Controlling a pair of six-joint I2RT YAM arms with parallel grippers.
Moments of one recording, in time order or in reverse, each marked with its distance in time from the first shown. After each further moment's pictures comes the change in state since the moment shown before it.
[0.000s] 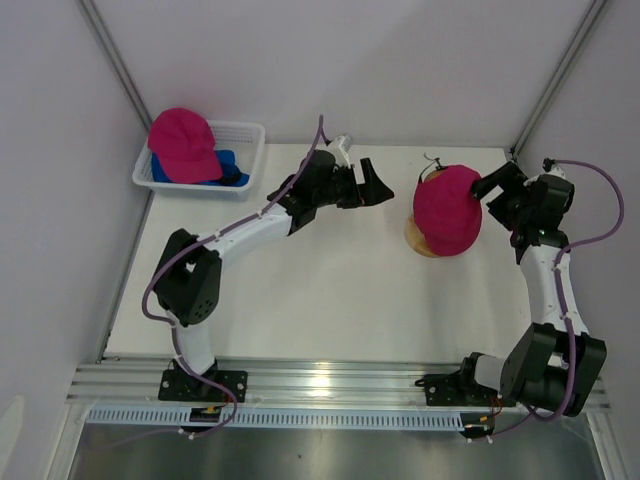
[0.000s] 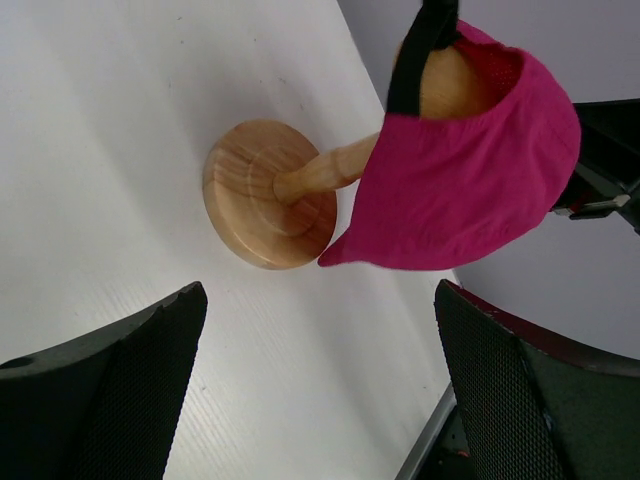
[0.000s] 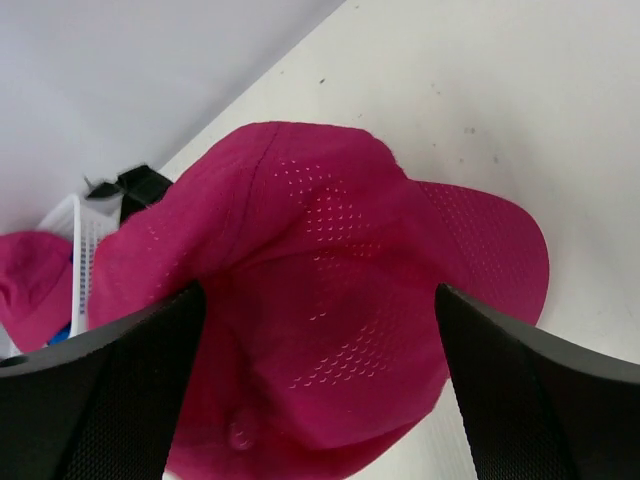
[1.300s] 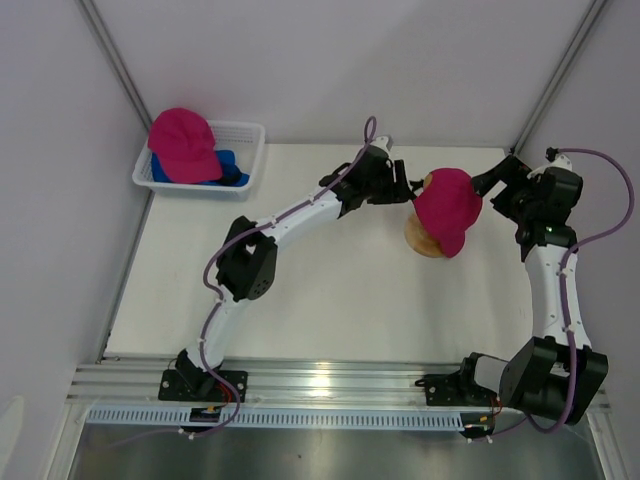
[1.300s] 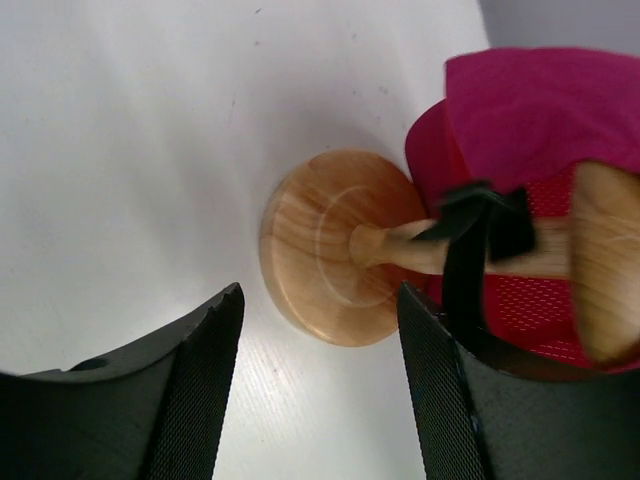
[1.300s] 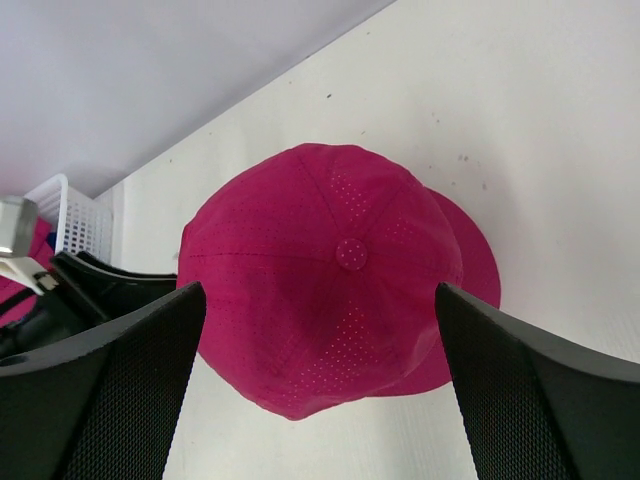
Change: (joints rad) left arm -0.092 0.459 0.612 -0.340 -0.222 0.066; right arm 0.009 -0.041 0.103 -0.120 -0.008 -0.126
